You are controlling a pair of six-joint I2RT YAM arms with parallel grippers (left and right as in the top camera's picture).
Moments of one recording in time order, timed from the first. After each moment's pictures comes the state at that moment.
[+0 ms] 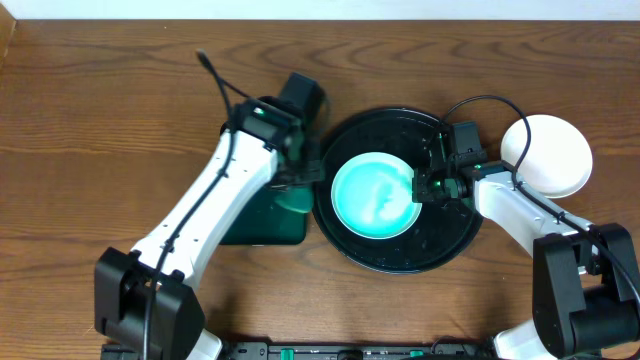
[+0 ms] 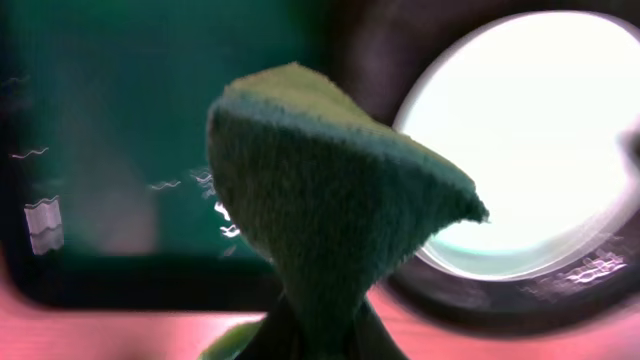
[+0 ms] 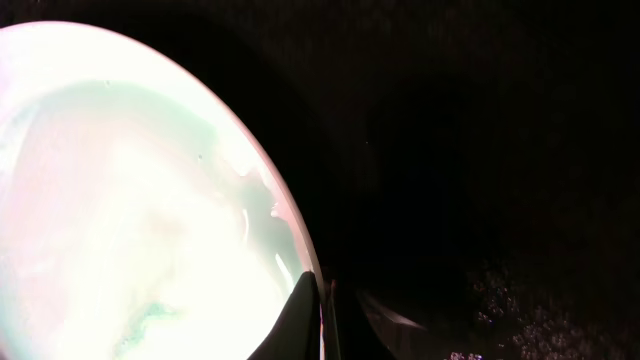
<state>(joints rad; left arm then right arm) -0.45 1.69 1.47 -1.21 0.04 -0.54 0.23 1.71 0.89 -0.38 -0.20 0.27</state>
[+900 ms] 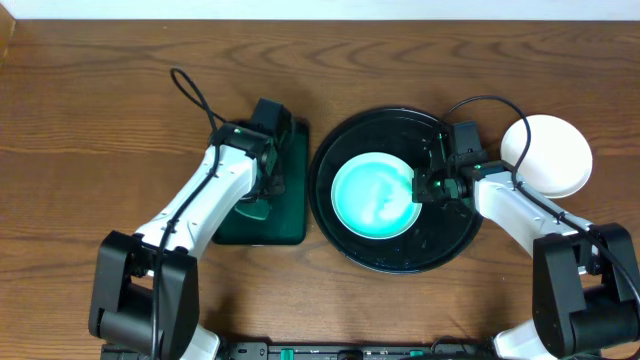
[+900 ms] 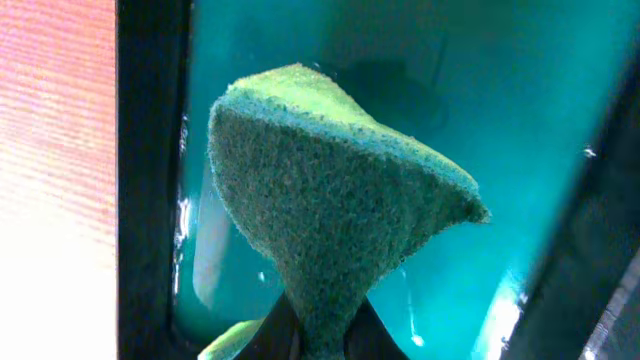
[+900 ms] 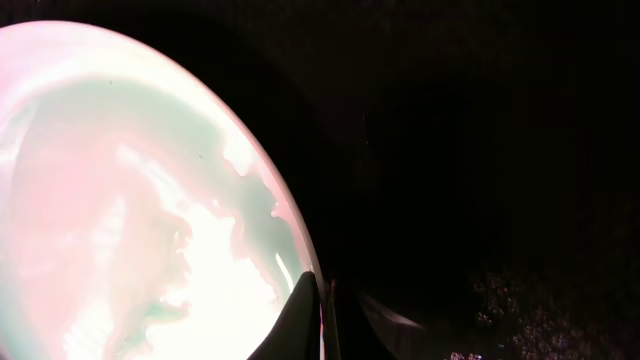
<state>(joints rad) -0.33 1.69 1.16 -0.92 -0.17 -0.48 0.23 1.71 0.89 -0.38 -0.20 0.27</state>
